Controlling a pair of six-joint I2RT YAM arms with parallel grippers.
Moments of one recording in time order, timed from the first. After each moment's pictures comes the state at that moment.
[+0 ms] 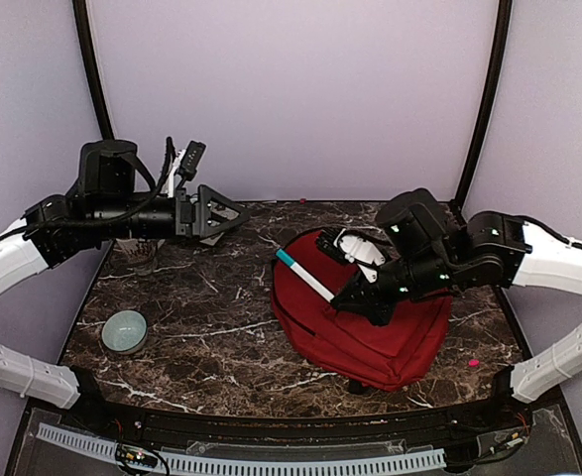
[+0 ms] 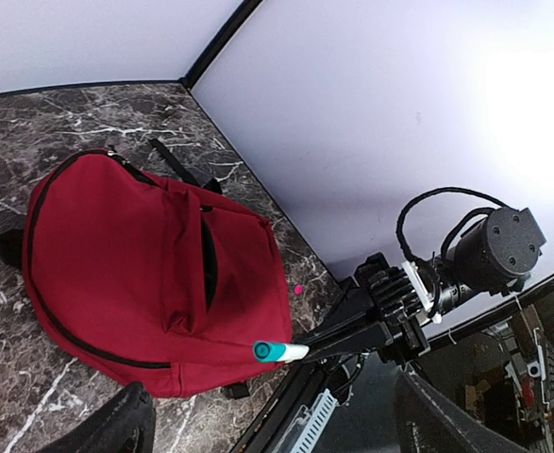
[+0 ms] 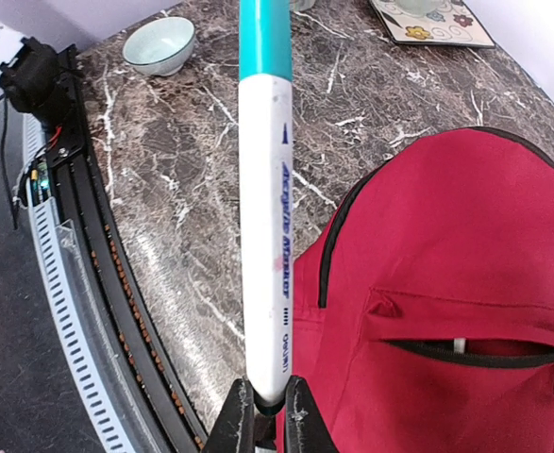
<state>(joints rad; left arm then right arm) -0.80 1.11 1.21 -0.43 0.35 -0.63 1.15 1.29 1.24 -0.74 -0.02 0.08</state>
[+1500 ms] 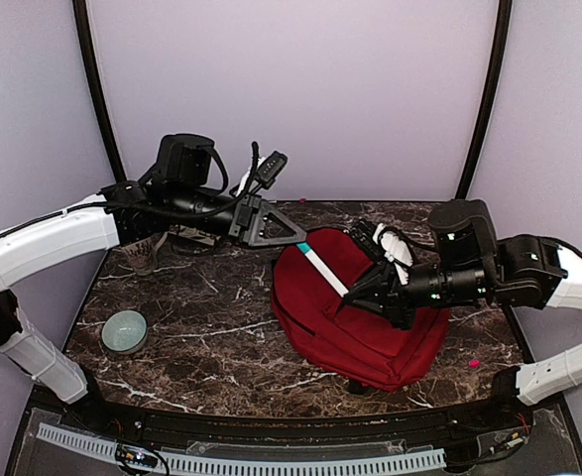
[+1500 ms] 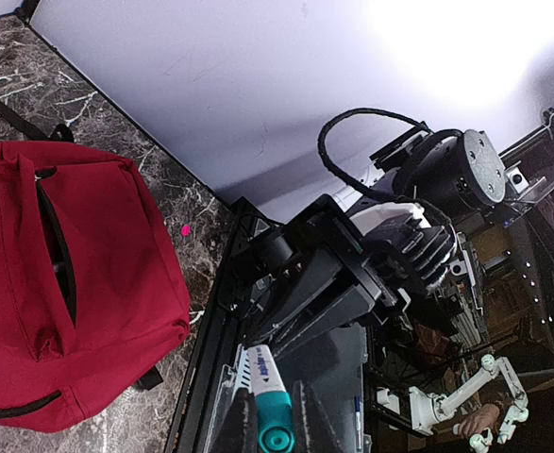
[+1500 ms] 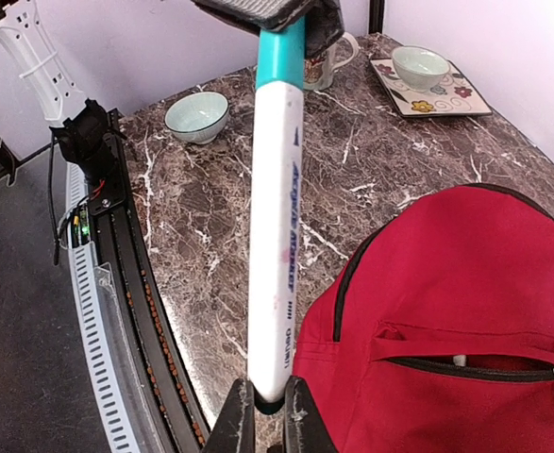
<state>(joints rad) -0.84 1.48 1.38 -0.26 0.81 -0.60 1.15 1.04 1.02 -0.52 -0.06 0.08</state>
